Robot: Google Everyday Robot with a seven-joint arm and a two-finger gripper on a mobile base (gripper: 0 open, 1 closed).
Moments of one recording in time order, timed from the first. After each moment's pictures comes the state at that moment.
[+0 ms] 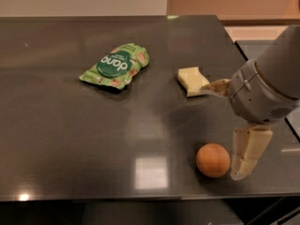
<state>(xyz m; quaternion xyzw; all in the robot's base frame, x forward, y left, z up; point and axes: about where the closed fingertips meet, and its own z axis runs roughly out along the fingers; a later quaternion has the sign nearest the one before) 0.381 -0.137 0.906 -0.75 0.64 0.07 0.17</state>
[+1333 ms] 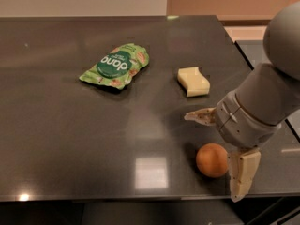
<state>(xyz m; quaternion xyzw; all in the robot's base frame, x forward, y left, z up) 0.358 -0.125 0.854 -0.81 0.56 0.09 0.13</state>
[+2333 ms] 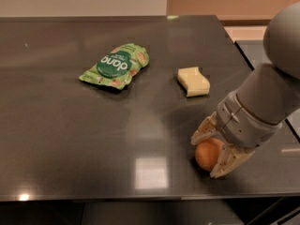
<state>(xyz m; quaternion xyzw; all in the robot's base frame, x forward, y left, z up) 0.358 -0.129 0.852 -0.82 0.55 0.10 0.13</state>
